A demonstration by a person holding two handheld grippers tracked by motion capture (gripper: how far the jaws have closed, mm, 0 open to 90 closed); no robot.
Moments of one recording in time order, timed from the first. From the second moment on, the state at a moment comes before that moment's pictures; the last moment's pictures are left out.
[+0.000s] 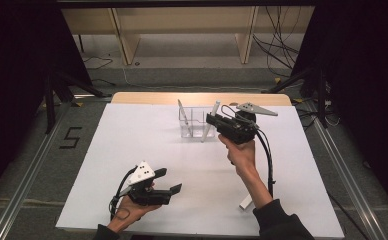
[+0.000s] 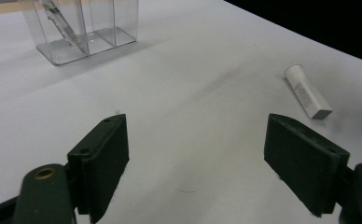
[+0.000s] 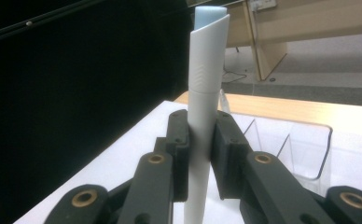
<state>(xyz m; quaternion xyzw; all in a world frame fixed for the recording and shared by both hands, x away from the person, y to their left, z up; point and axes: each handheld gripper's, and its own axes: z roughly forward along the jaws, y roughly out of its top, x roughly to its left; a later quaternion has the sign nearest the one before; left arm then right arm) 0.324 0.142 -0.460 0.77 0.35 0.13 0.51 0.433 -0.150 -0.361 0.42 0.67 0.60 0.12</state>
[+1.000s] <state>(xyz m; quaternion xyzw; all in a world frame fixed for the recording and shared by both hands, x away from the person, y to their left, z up) 0.323 0.152 -0.465 0.78 0.35 0.14 0.50 0.495 -0.142 -0.354 0.46 0.65 0.58 0.16</state>
